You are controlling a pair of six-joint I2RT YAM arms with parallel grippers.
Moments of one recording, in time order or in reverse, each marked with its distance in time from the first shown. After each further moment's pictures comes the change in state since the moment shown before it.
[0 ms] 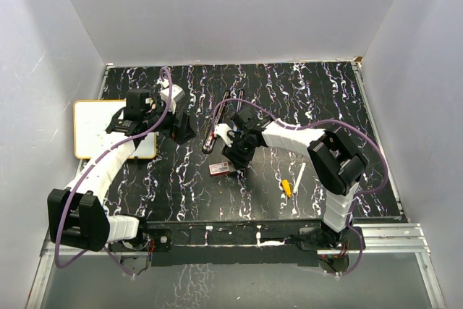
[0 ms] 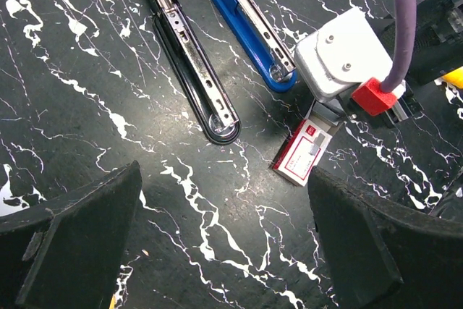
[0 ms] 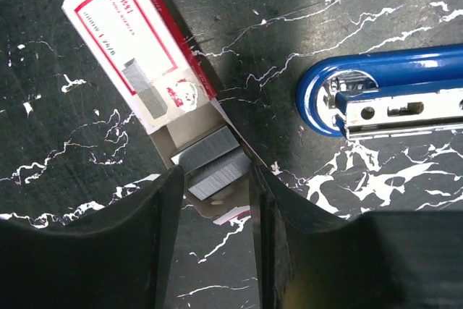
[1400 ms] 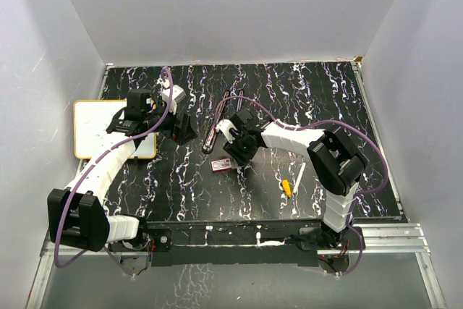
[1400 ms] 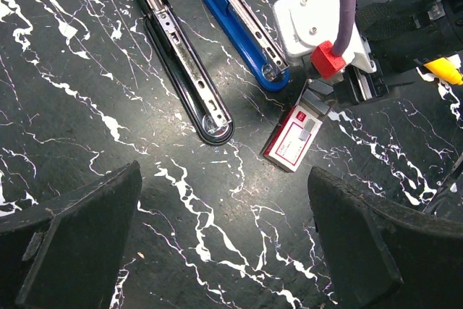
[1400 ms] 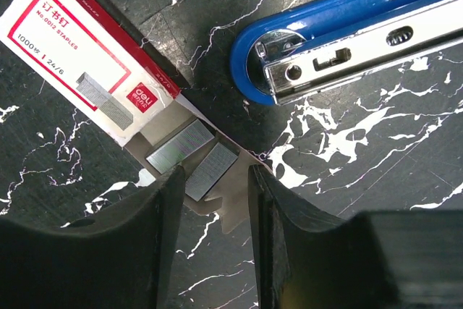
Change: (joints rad) left arm -0.008 0.000 0.000 -0.004 0.017 0.006; right arm 0.008 0.000 -0.002 0.013 0.190 0.169
